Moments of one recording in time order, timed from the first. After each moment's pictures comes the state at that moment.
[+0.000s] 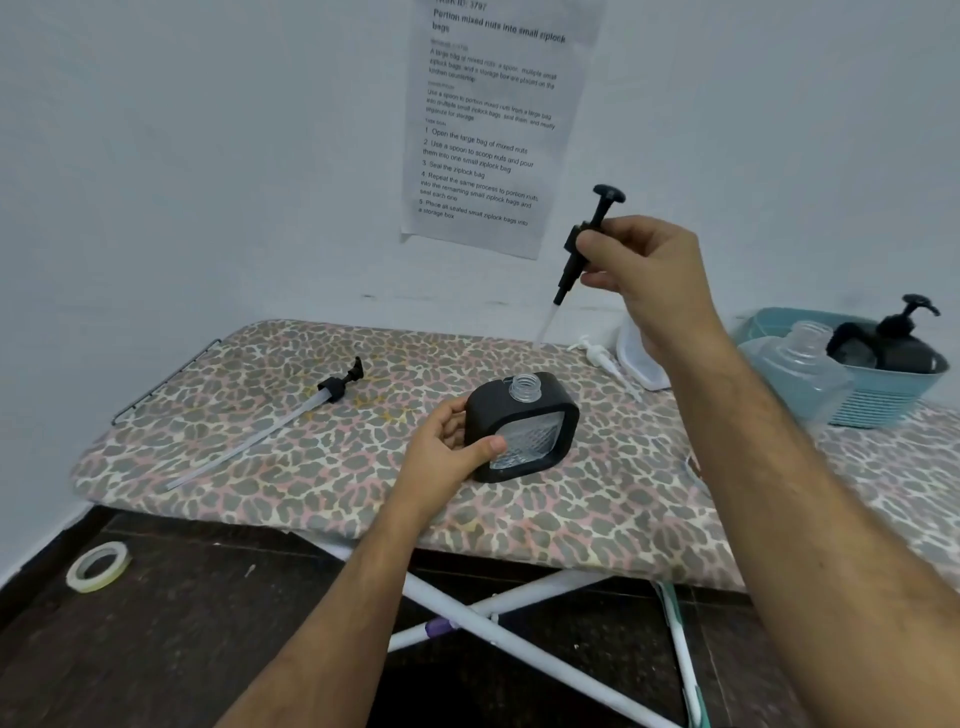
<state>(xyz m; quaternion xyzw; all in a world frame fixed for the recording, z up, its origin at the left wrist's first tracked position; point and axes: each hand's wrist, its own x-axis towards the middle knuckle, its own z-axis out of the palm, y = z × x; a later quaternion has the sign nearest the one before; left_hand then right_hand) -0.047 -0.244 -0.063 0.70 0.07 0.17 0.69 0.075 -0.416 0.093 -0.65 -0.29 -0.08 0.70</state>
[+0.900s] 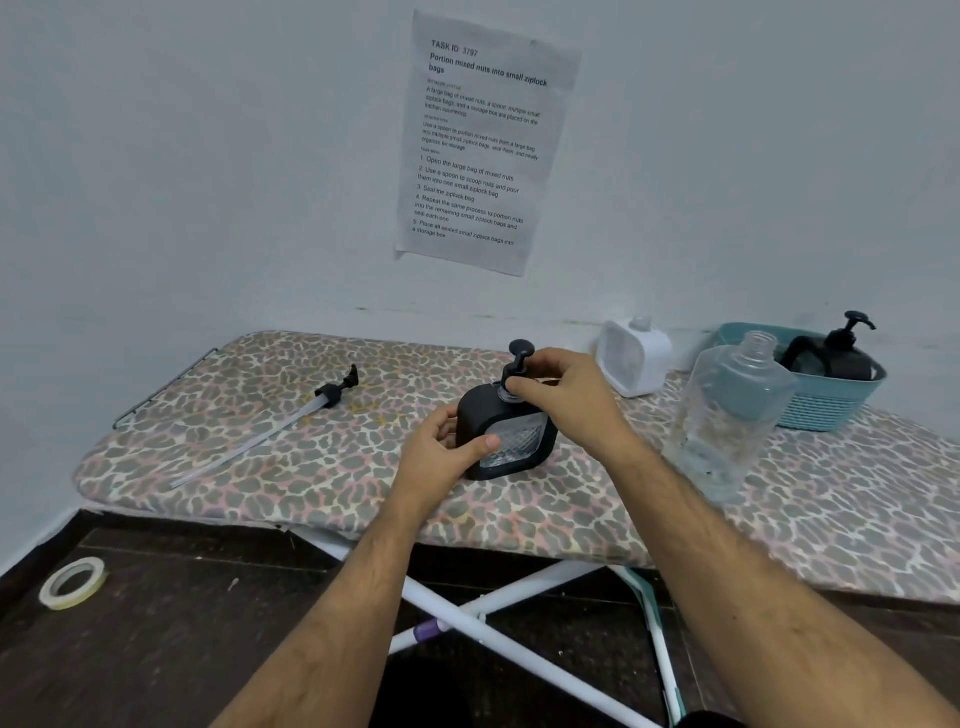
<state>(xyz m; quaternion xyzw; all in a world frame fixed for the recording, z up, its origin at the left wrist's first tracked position) -0.044 -0.248 -0.066 0.71 0.08 0.19 0.68 0.037 -0.403 0.011 -0.78 -0.27 -0.01 0.56</state>
